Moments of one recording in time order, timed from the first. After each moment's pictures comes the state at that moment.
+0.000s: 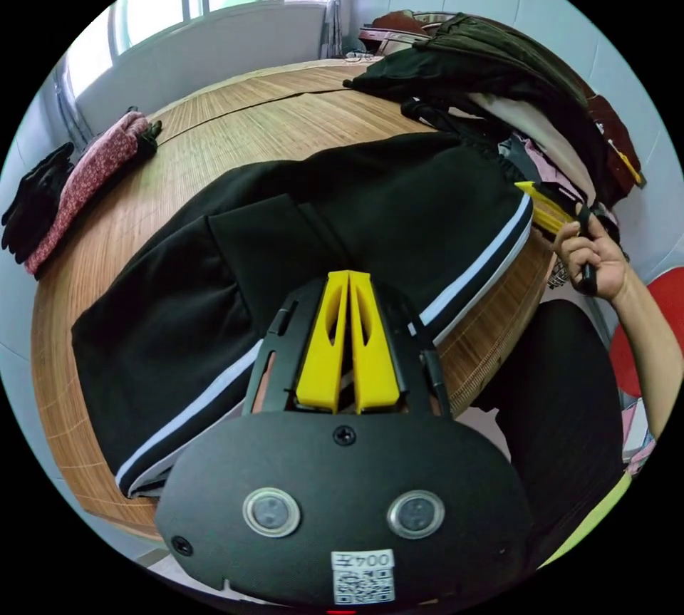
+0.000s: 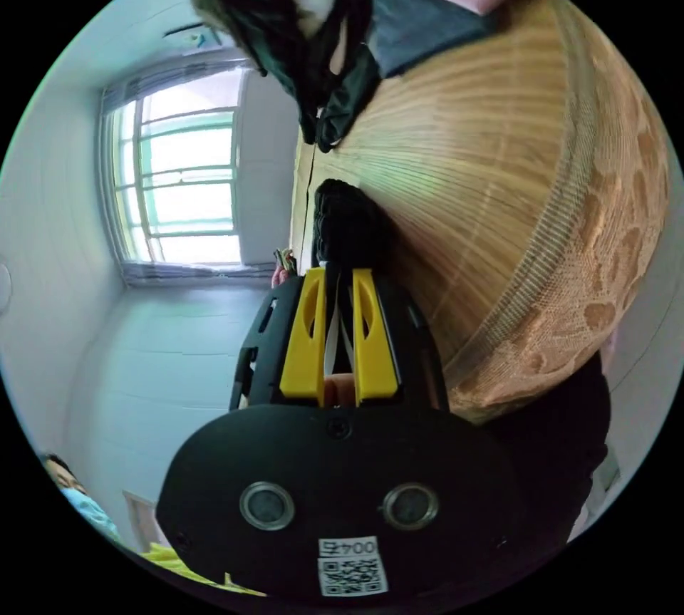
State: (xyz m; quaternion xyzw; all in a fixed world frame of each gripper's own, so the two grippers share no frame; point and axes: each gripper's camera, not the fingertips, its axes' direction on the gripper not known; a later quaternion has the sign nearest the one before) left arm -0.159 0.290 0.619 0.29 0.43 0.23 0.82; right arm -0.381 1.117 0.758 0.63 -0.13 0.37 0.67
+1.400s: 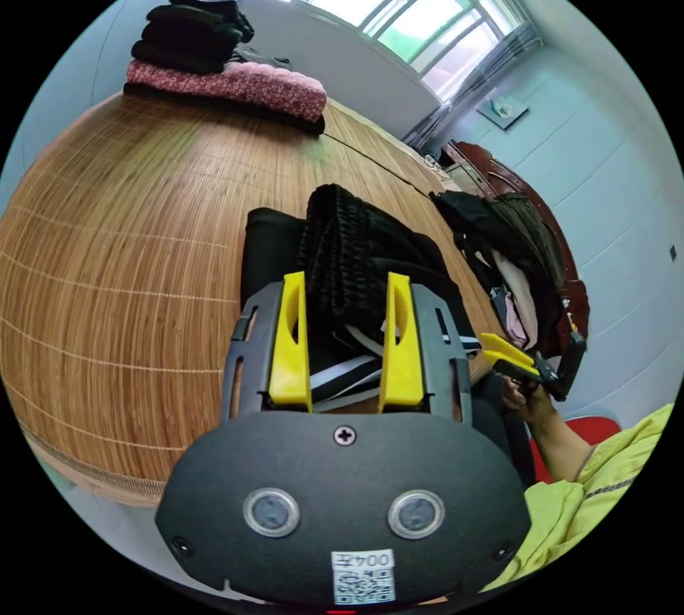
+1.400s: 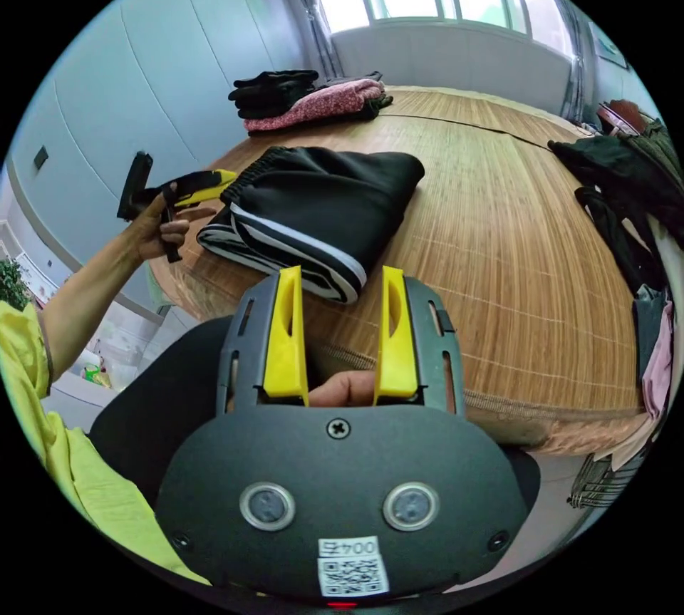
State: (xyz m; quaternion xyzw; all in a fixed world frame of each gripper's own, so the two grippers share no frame) left arm -0.452 0.241 0.861 0.24 0.60 -0.01 0.76; right arm -0.764 0.701 0.922 0.32 0.34 0.03 0.88
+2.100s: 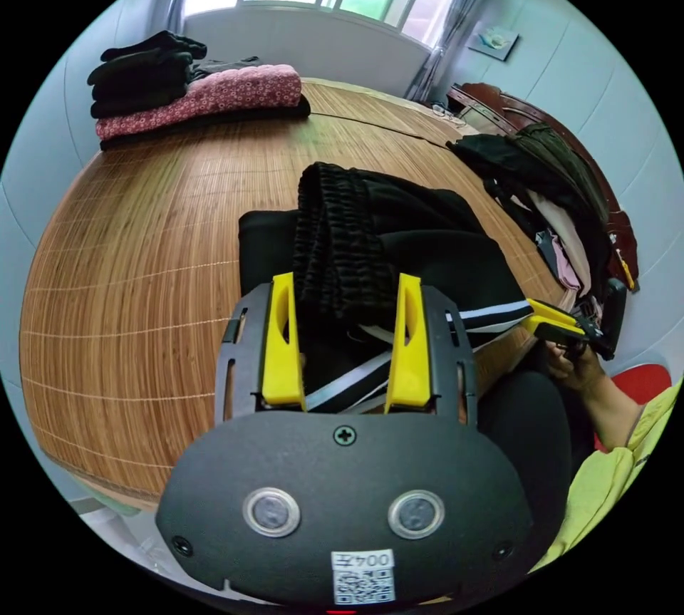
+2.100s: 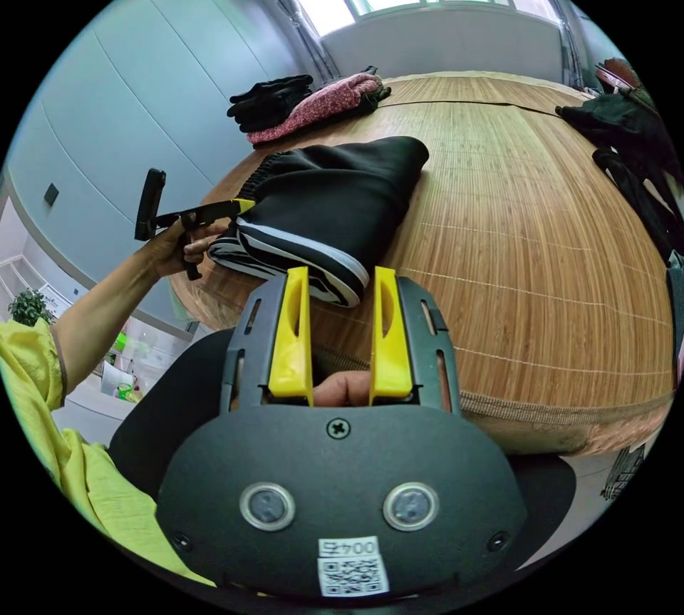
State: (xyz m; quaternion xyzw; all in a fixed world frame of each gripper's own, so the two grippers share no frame) left arm -0.407 0.220 0.789 0.25 0.51 0.08 0.82; right arm -0.705 0.735 0.916 0.34 0.26 0.05 0.90
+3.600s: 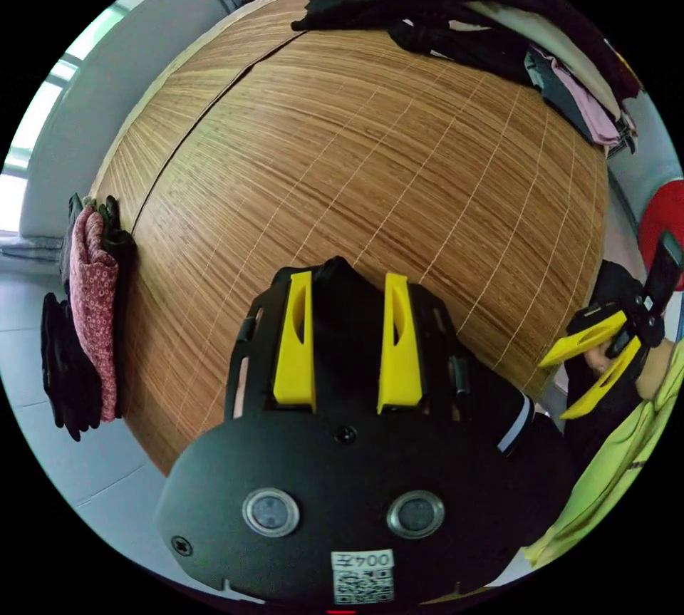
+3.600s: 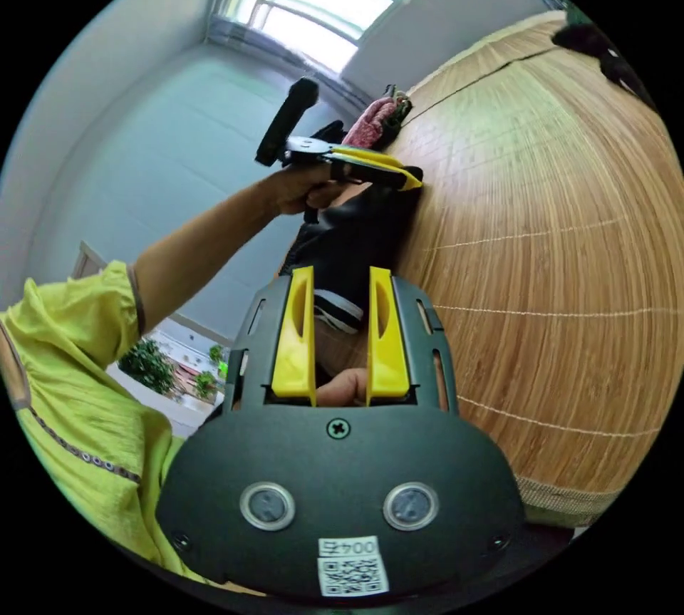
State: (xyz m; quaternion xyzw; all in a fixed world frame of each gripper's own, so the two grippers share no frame) left arm -0.058 0.039 0.355 0.21 0.29 0.44 0.83; right arm -0.561 0.874 0.816 0.41 0.01 0.02 0.91
